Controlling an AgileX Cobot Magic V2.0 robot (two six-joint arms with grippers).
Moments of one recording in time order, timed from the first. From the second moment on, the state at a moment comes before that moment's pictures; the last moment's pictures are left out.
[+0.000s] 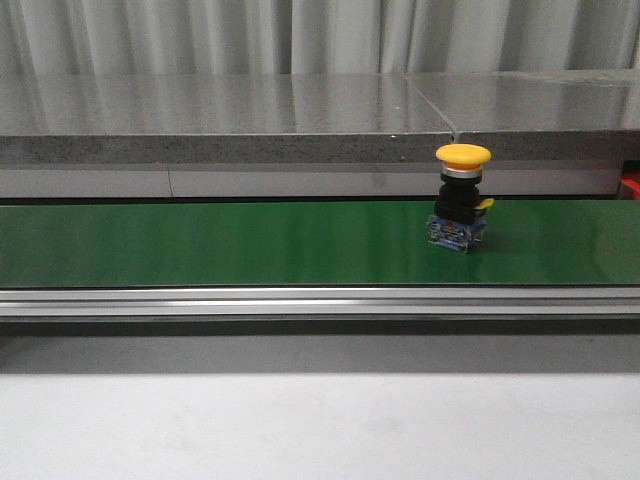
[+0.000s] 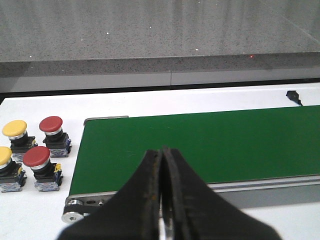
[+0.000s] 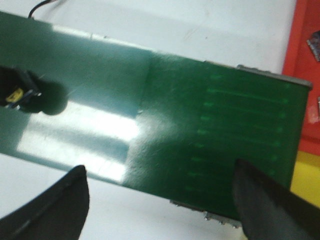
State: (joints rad) left arm 0.00 0.26 -0.52 -0.21 0.64 0.20; right arm -0.11 1.30 -1.12 0.21 0.93 -0.35
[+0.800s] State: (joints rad) left arm 0.00 0.26 -0.52 -0.21 0.64 0.20; right arm 0.13 1.44 -1.02 0.24 0.72 -0.39
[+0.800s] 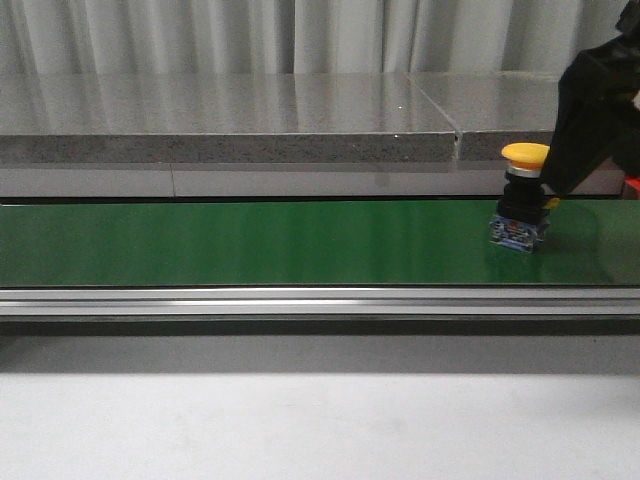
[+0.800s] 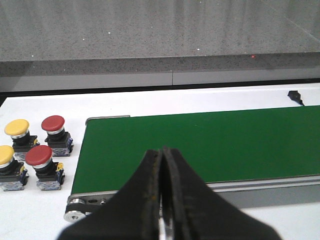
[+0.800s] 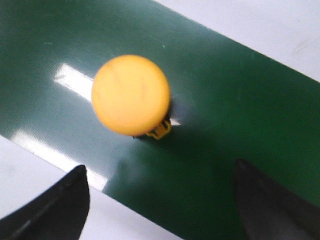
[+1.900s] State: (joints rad) left arm 0.00 0.26 -0.52 -0.21 0.64 0.20; right arm 0.03 1.40 -1.09 0.27 0.74 -0.36
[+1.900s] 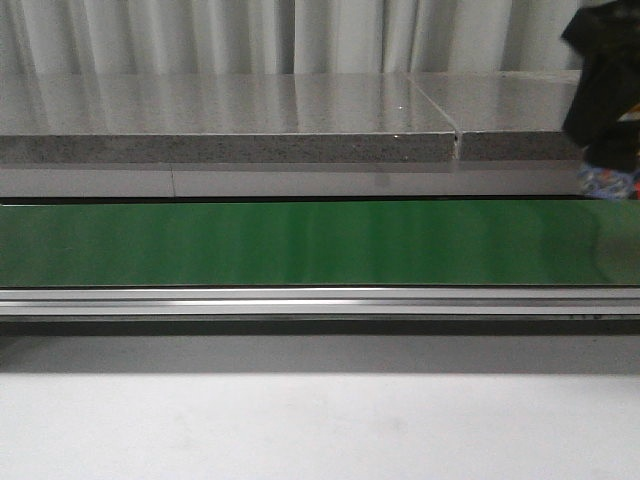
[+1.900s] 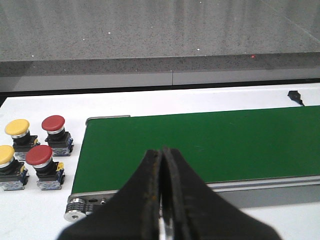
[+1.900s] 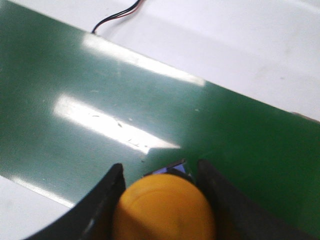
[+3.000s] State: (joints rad) left arm 0.00 0.26 -0.52 -0.21 0.64 0.20; right arm -0.77 1.63 -1.09 0.26 0.52 -0.17
